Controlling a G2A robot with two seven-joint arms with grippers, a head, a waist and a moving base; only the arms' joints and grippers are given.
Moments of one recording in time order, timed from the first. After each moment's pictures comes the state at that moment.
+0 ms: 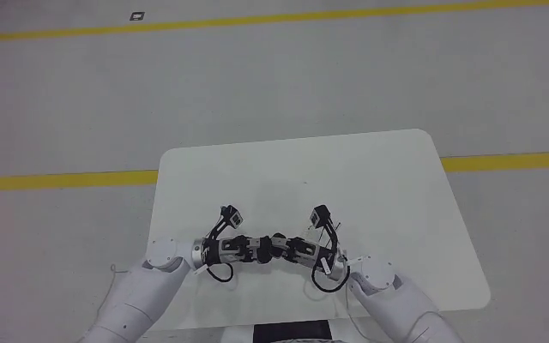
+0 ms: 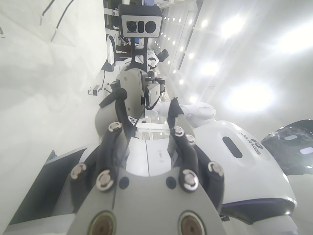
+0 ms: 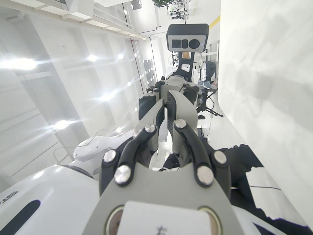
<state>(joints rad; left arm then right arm) 1.40 -1.05 -1.06 -1.33 -0.69 -0.33 -1.25 -1.56 -1.20 0.99 -1.54 0.39 -0.28 0.71</state>
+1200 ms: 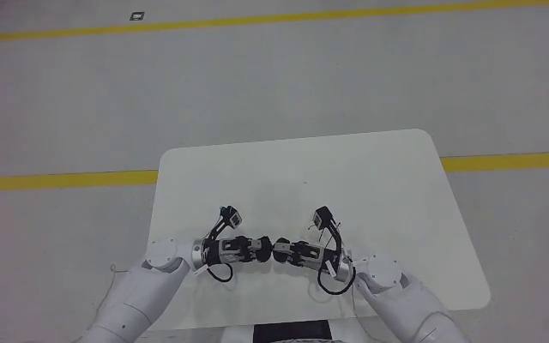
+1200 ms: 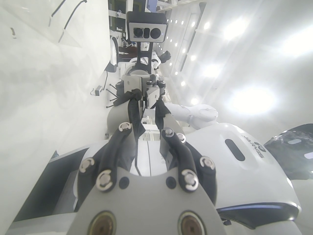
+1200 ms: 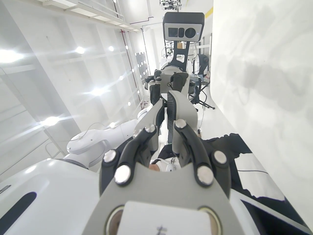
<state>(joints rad) 1.39 -1.03 -1.03 -1.33 -0.69 -0.33 -1.23 -1.57 -1.18 1.02 -1.57 0.36 -0.24 0.78</state>
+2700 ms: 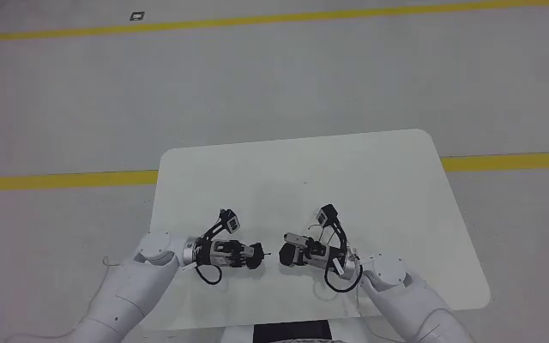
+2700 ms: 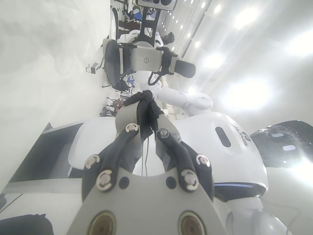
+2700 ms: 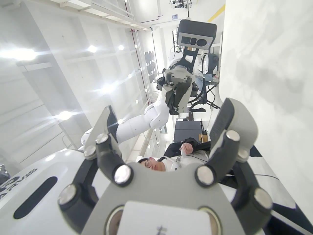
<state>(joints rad) 1.34 -0.99 -1.02 -1.30 -0.73 -0.22 -1.39 -1.57 -1.17 1.03 -1.54 0.45 -0.30 0.84</state>
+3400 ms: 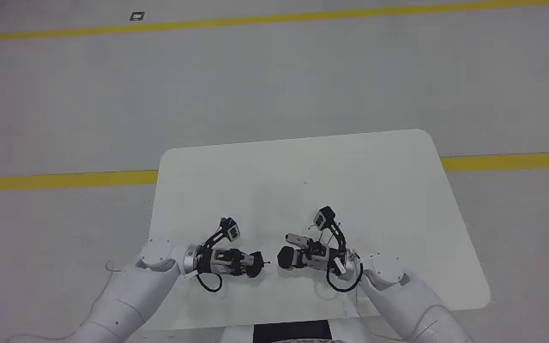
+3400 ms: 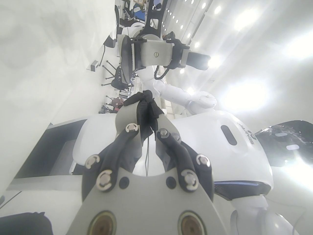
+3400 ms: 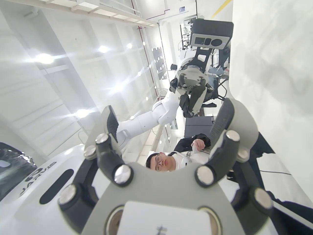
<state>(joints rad) 1.35 -0.98 -0.97 -1.26 -0.75 -0.27 -1.39 -1.54 -1.17 1.01 -1.48 0.55 -0.30 0.90</state>
